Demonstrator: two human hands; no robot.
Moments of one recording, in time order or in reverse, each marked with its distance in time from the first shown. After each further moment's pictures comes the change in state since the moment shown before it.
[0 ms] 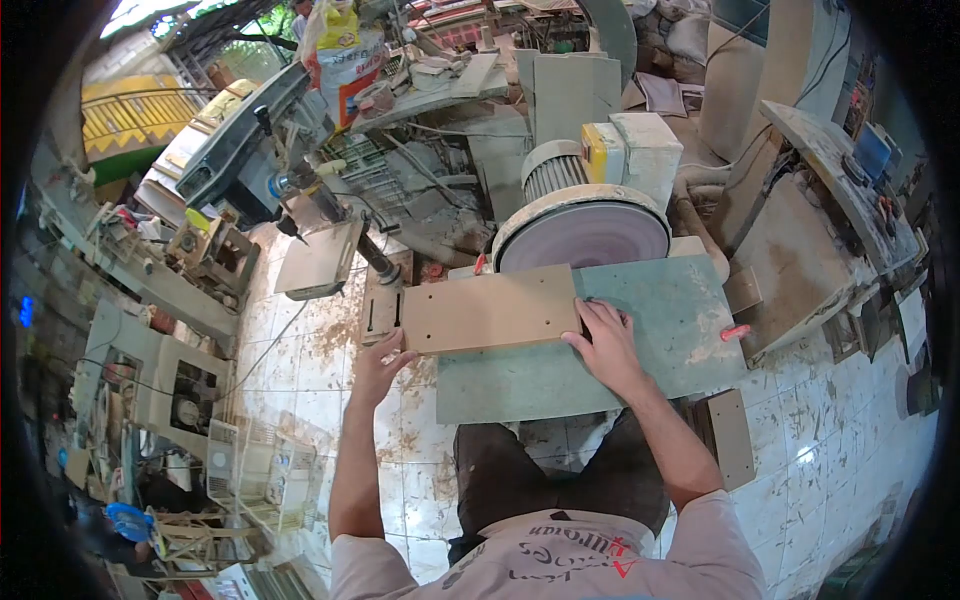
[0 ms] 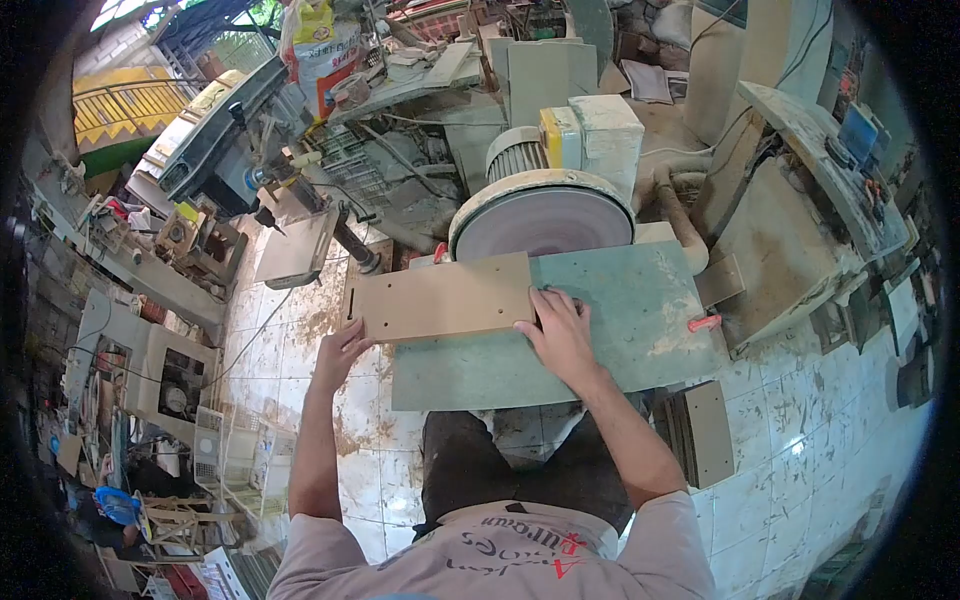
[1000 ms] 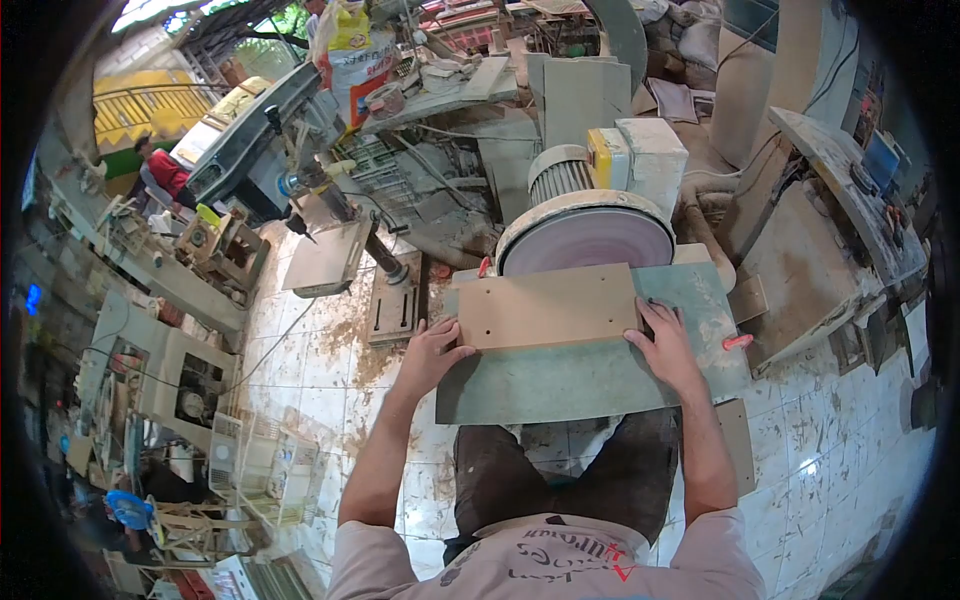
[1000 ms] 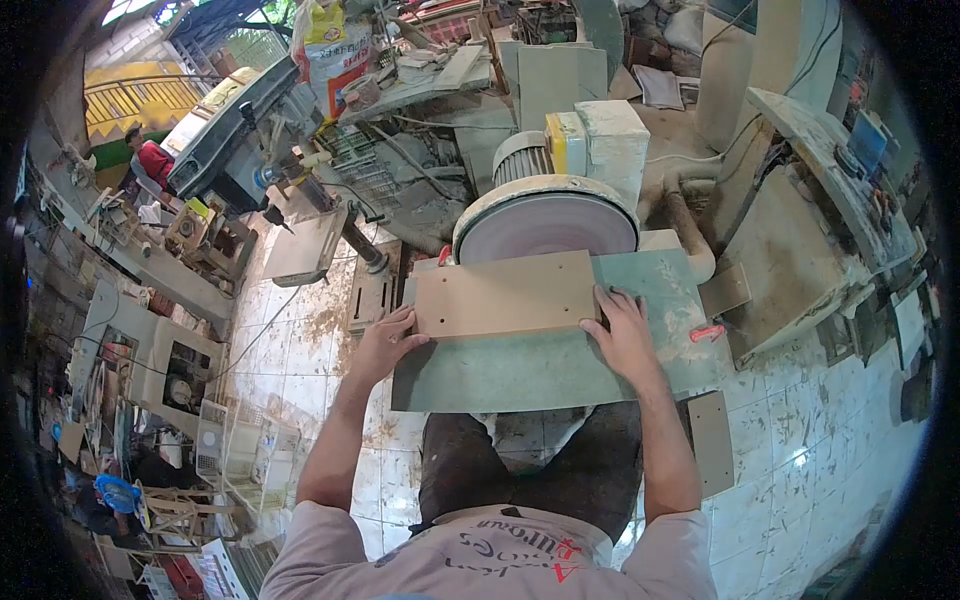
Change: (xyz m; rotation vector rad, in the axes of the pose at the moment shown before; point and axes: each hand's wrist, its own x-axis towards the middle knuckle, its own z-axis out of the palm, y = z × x) left_hand 0.012 0.083 0.053 0.345 -0.132 0.292; right_hand -0.014 0.059 -0.059 0.031 -0.087 0.134
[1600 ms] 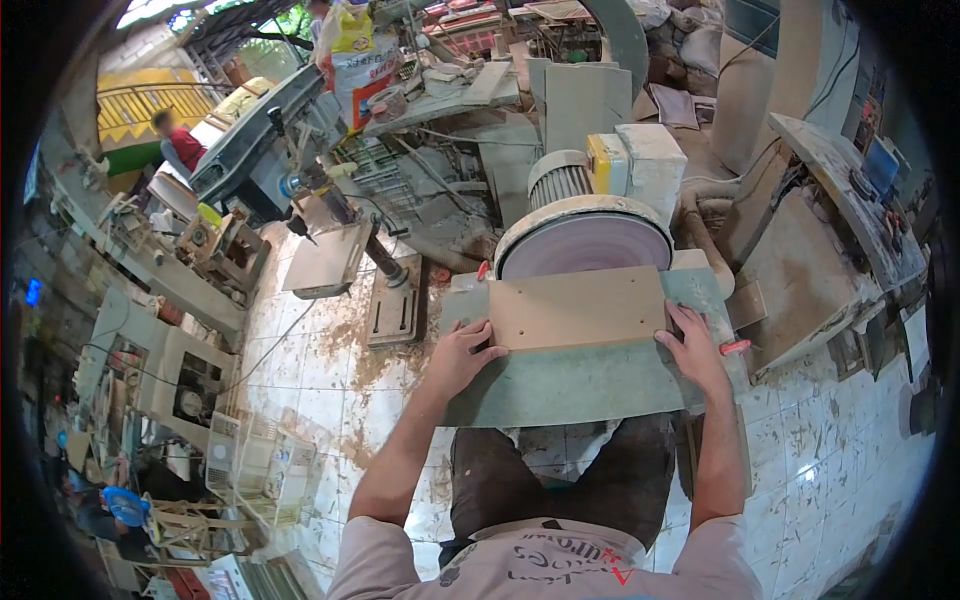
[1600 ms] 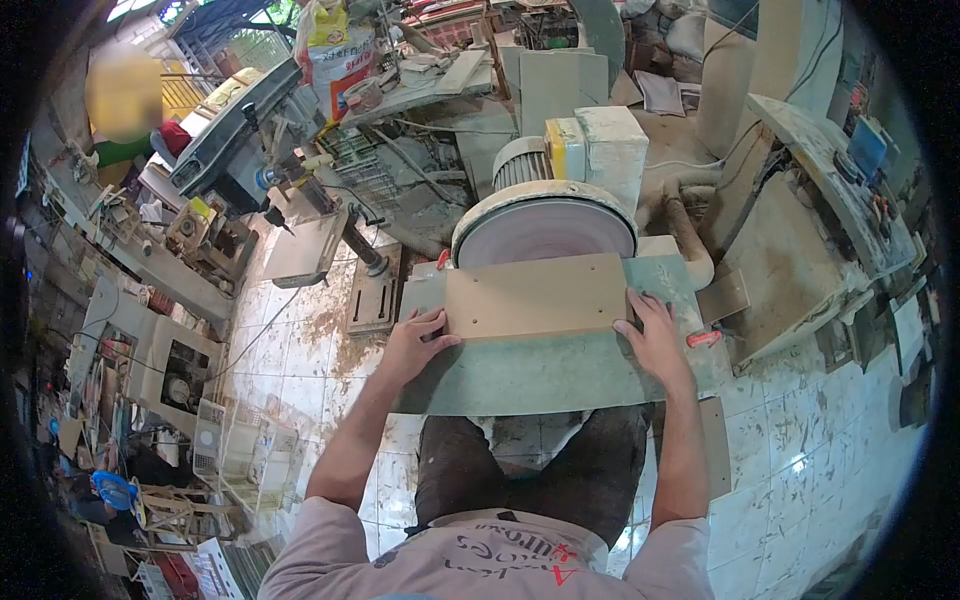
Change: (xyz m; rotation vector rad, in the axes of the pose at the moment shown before) left_hand 0.016 0.023 0.036 -0.056 0.039 0.055; right_hand -0.008 0.031 -0.033 -0.003 -0.026 0.116
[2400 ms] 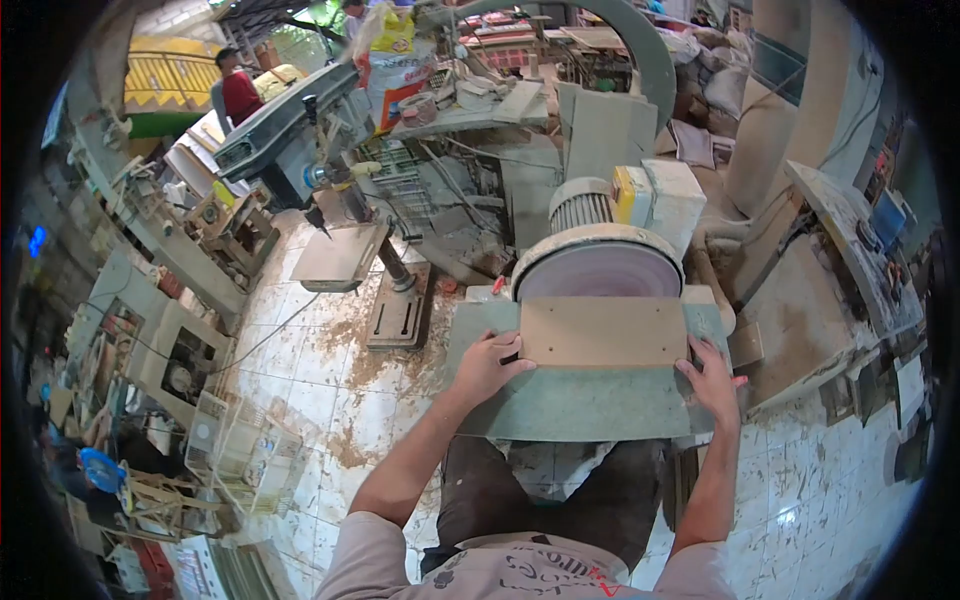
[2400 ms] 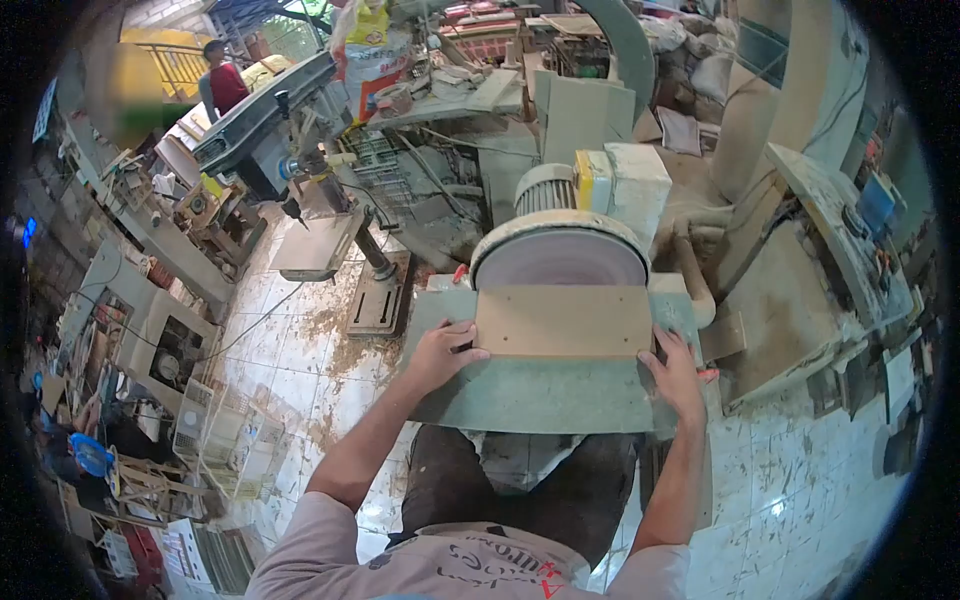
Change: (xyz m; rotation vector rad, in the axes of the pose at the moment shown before) left_hand 0.011 0.013 0.018 -0.059 0.023 0.066; right_hand -0.001 0.026 -0.014 0.031 0.018 0.011
